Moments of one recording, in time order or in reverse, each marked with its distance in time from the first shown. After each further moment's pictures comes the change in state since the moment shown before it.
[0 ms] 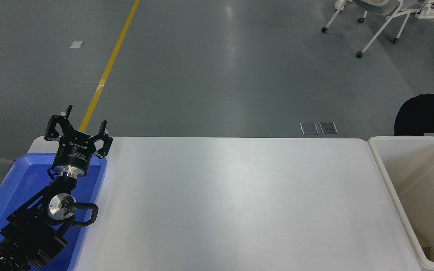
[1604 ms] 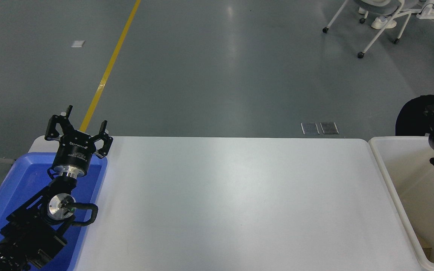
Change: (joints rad) left arm -0.001 0.000 0.001 0.000 0.000 0.000 0.000; right arm 0.422 -0.045 0.270 0.307 -0.018 -0.014 0.014
